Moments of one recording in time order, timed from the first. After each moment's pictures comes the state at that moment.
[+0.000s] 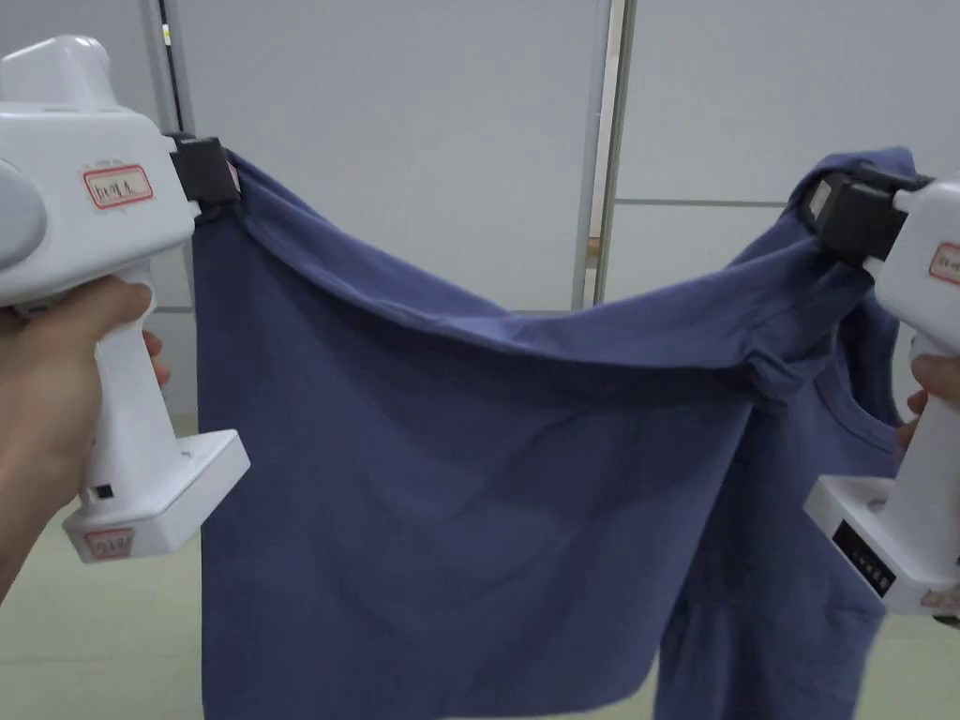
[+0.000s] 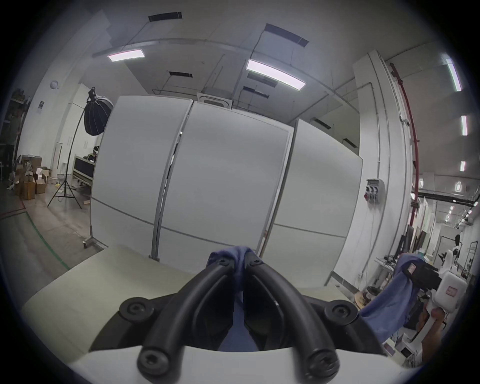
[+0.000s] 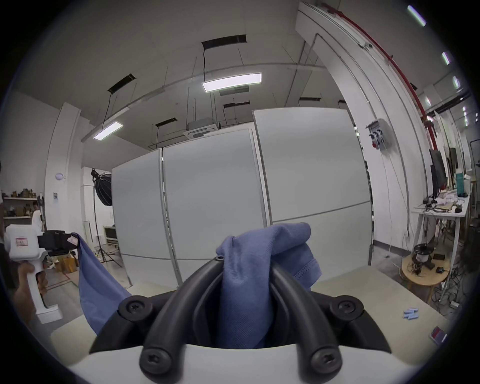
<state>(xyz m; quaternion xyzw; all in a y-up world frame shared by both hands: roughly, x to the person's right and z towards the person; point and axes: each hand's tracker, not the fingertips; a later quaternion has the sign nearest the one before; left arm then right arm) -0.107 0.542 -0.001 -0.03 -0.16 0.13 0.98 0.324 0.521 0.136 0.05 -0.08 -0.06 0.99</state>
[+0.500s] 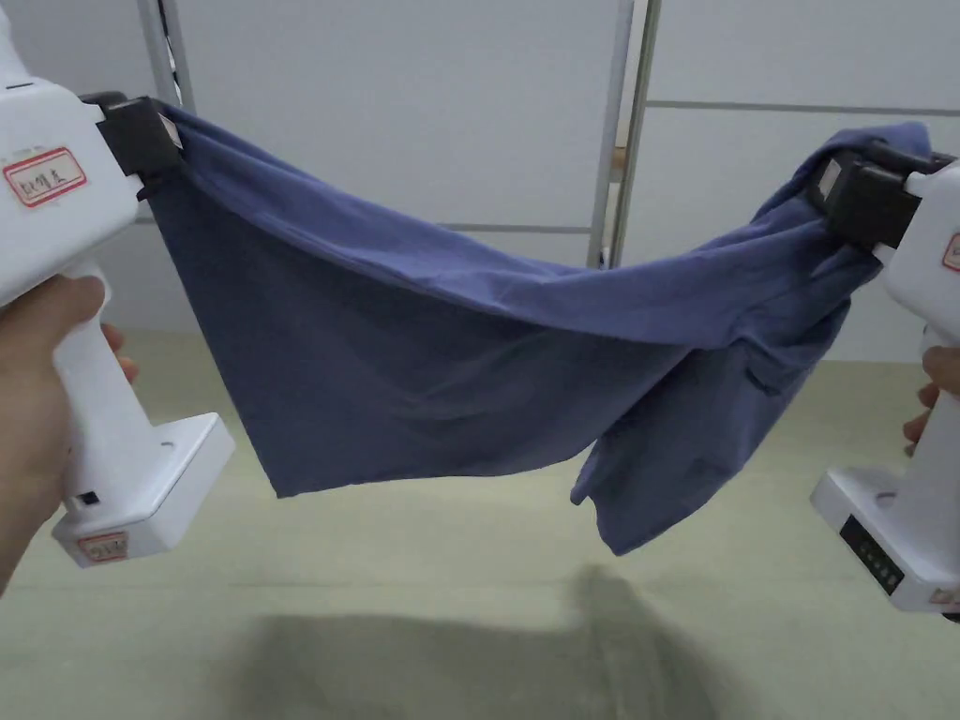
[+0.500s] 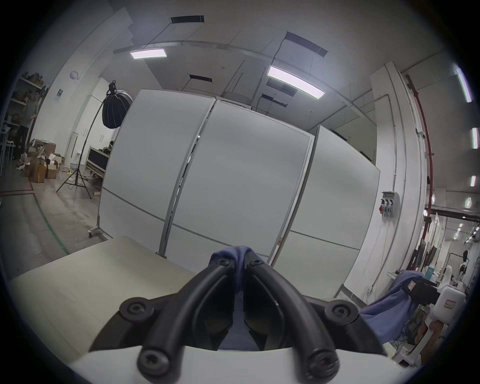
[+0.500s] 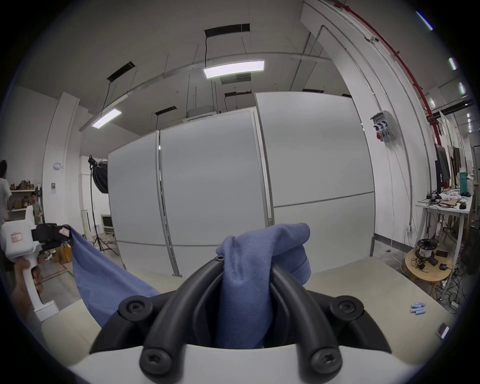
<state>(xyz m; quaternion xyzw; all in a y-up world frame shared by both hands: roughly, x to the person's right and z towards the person) -0.131 0.462 -0.028 -0.02 -0.12 0.16 0.98 0.315 0.450 0.092 0.01 -0.08 -0.06 1.00</state>
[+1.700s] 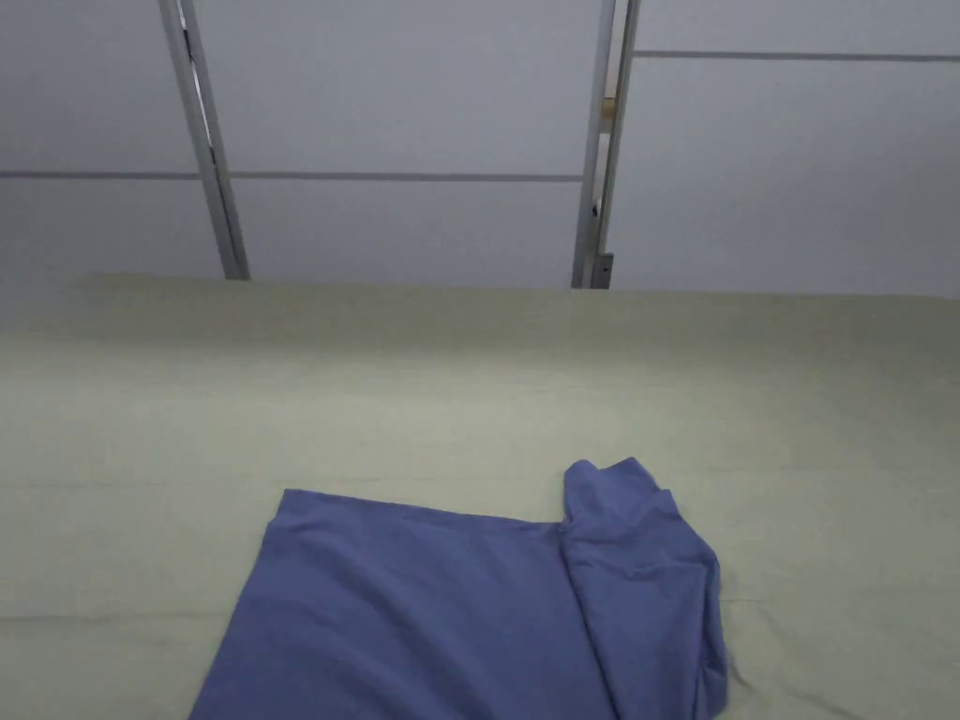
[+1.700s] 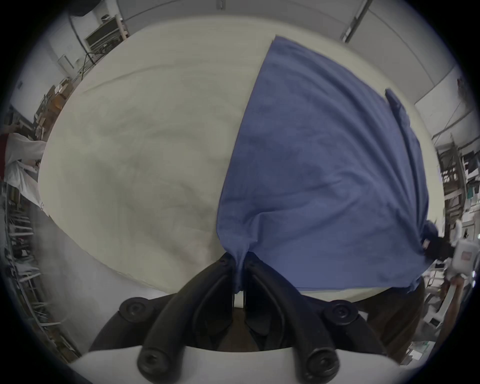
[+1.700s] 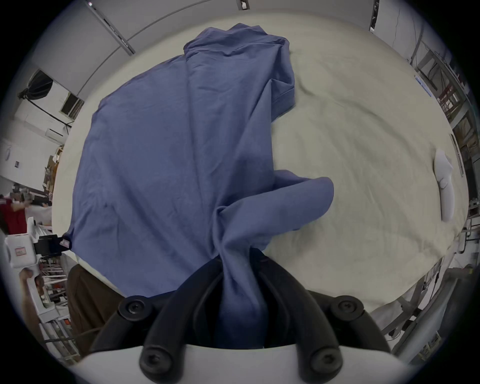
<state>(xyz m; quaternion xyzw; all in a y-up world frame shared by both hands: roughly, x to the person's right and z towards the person) -0.218 0.097 0.183 -0.61 -0.17 0.16 0.76 0.231 0.094 0.293 -0.60 -0.08 -0.16 0.78</state>
